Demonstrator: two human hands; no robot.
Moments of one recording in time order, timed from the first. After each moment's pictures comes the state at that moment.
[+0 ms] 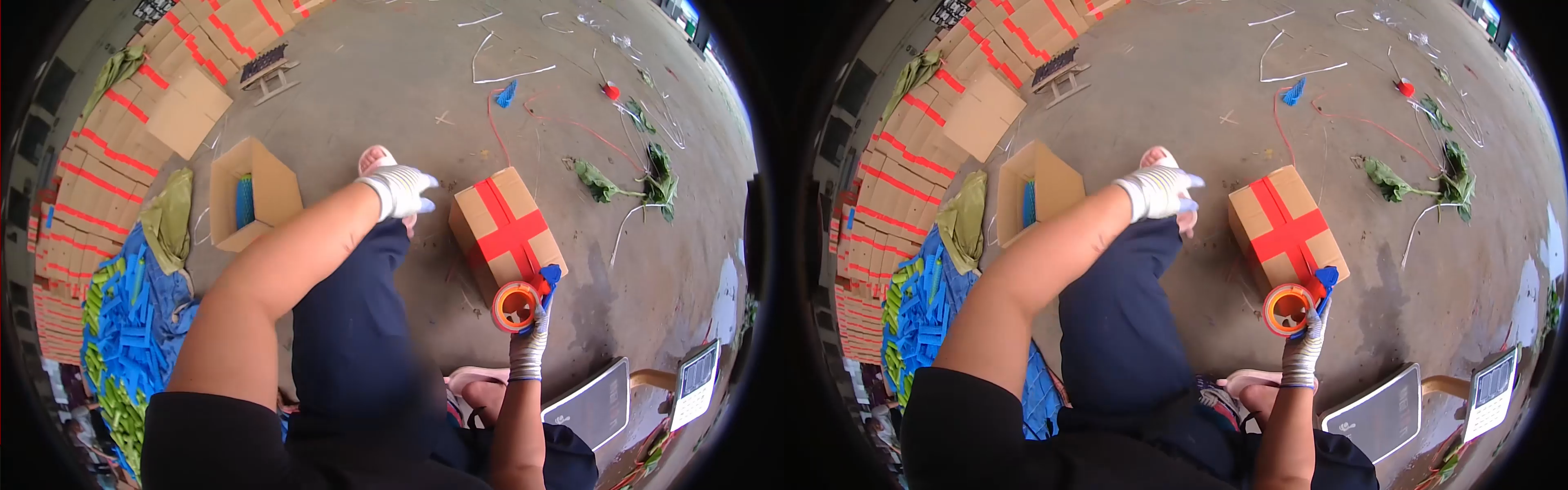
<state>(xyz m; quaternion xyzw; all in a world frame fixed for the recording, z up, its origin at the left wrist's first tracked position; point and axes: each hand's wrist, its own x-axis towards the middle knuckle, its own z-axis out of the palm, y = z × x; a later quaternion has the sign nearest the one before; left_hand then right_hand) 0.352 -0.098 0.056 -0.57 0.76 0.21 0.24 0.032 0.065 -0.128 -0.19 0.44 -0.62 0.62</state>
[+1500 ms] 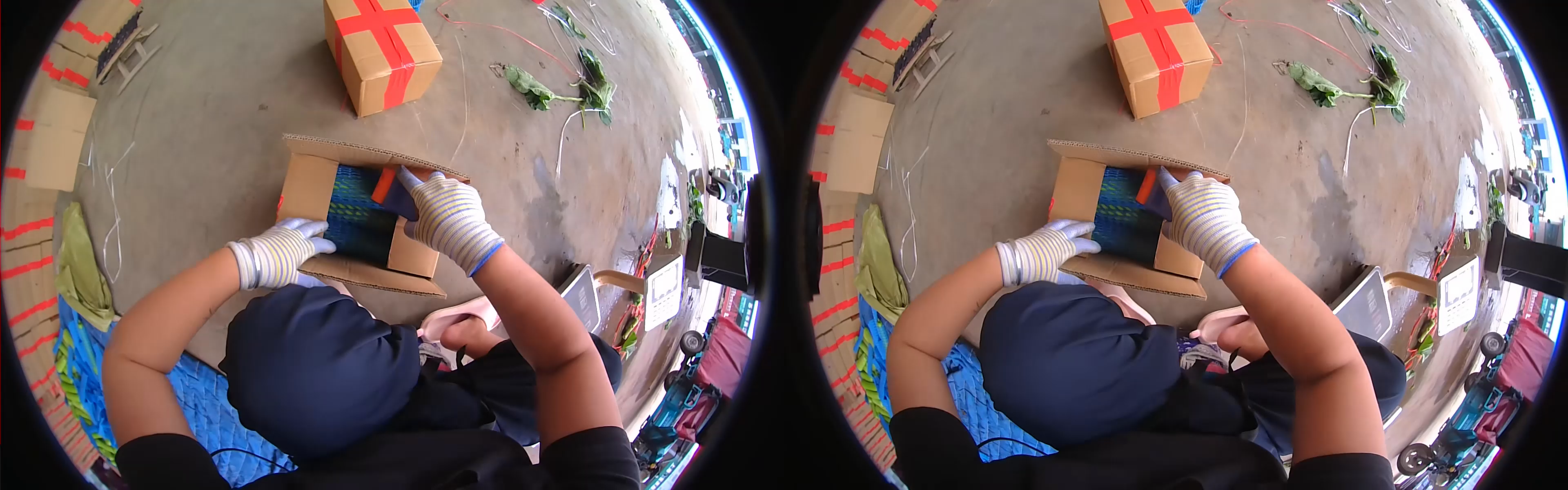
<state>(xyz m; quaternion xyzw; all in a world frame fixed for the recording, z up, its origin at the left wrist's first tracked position) 0.446 -0.012 -0.055 -0.32 0.88 0.34 0.10 0.169 -0.063 -0.005 -0.80 0.54 0.19 0.19</state>
